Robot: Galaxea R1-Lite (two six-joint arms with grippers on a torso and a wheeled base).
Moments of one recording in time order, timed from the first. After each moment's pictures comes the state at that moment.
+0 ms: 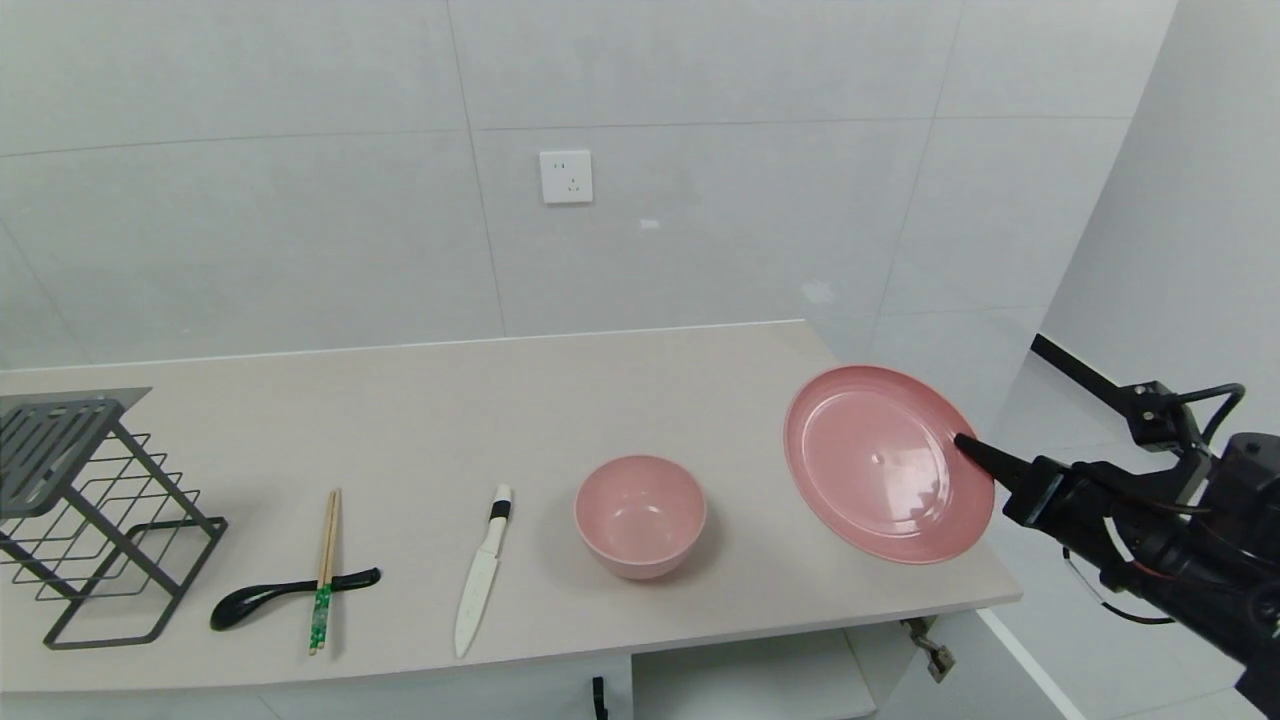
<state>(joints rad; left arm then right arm) 0.00 0.00 0.00 0.00 -0.02 -0.01 0.13 1.87 -0.12 -1.57 0.25 0.47</state>
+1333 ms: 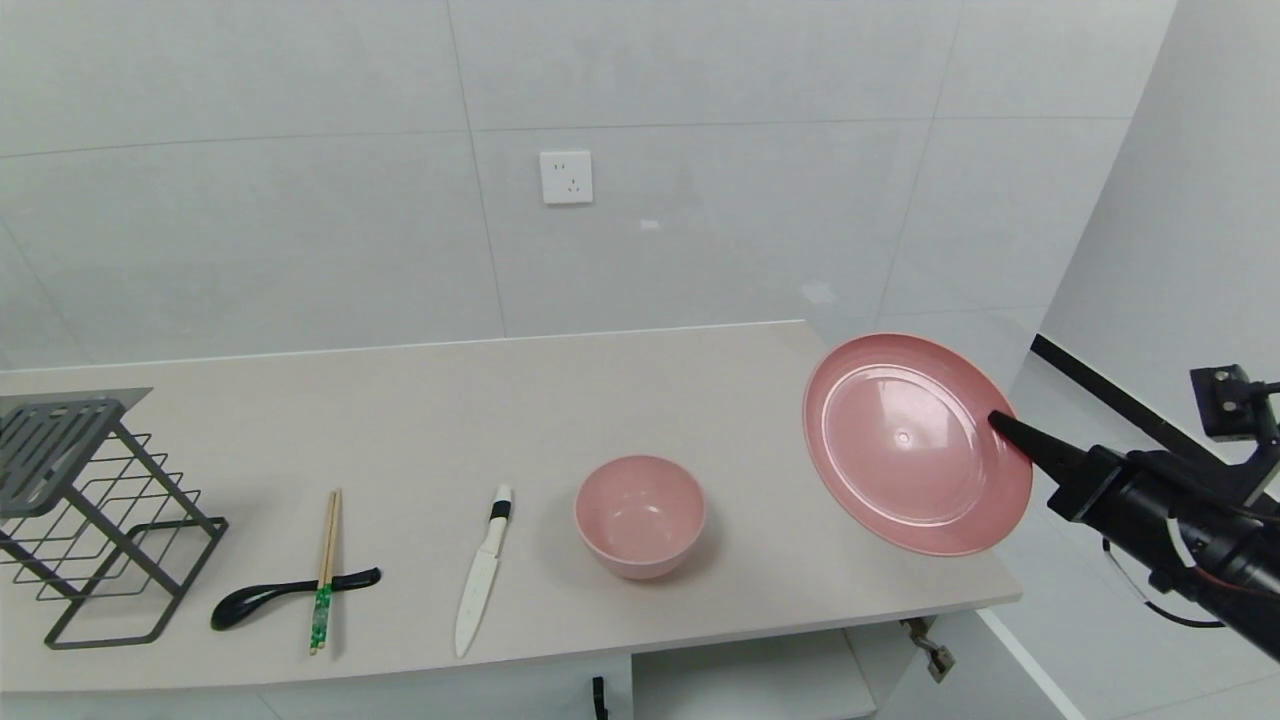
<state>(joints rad) 0.00 0.32 -0.39 -0.03 -0.46 0.00 0.13 1.72 -0.09 -1.57 0.26 0.47</state>
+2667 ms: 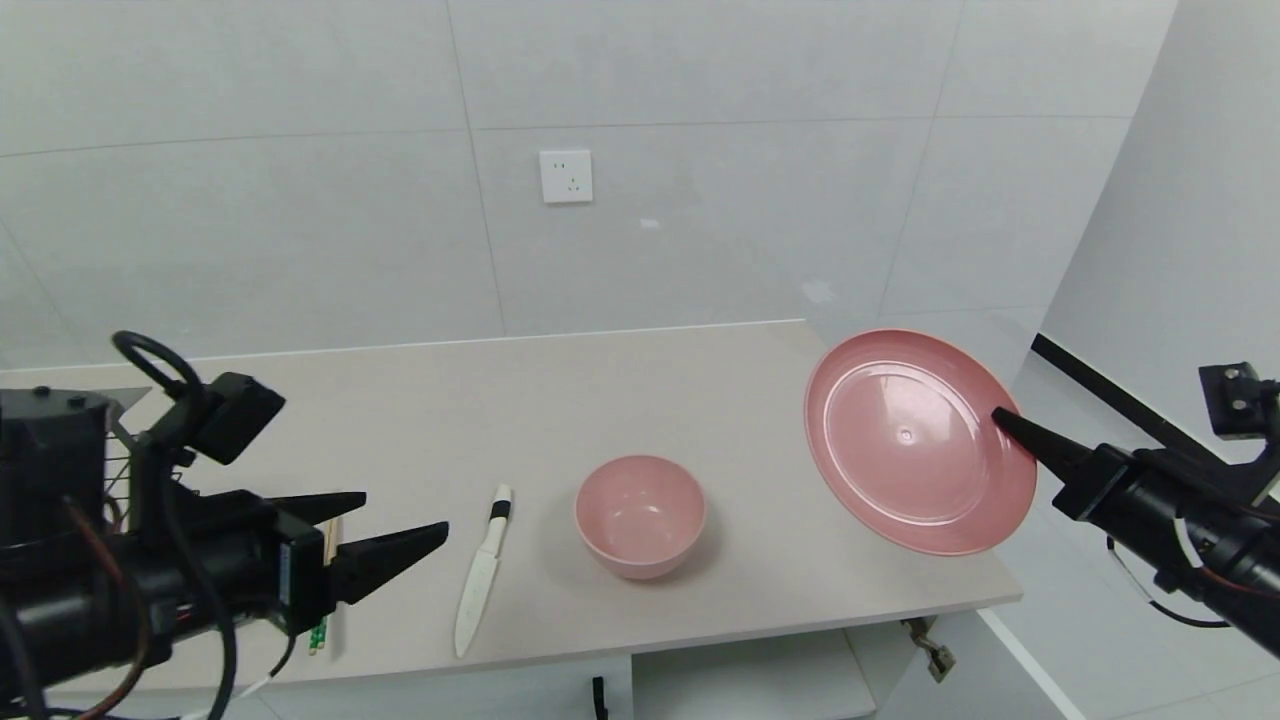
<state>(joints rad) -0.30 1.29 -0.44 -0.37 -0.30 -0.09 0.13 1.70 -0.09 -1.57 0.26 0.47</state>
